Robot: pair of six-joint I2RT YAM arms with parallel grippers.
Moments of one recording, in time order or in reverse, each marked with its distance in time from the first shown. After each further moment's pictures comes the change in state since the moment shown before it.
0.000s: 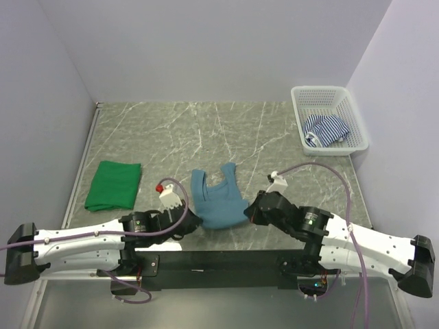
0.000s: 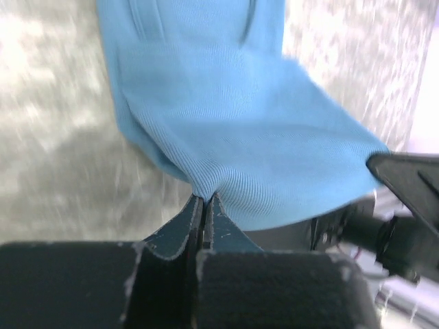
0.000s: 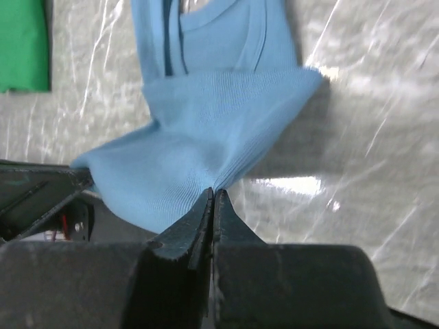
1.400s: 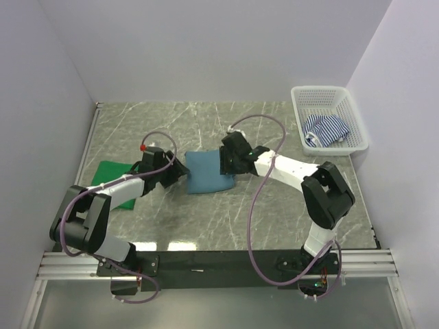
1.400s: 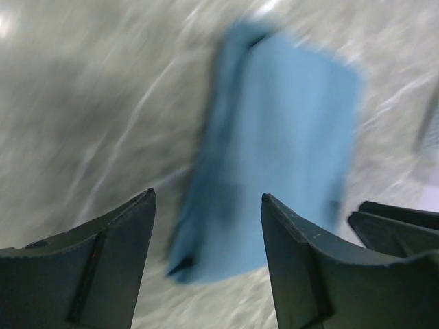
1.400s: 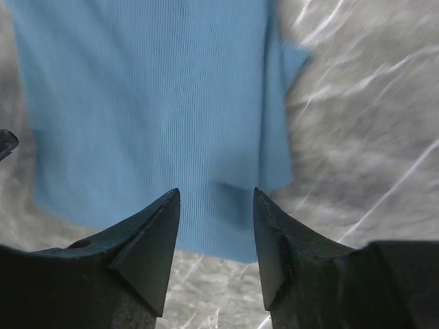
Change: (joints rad) left arm 0.961 0.594 0.154 0.518 0.588 0.486; right arm -0.447 0.972 0.643 0.167 -0.253 -0.509
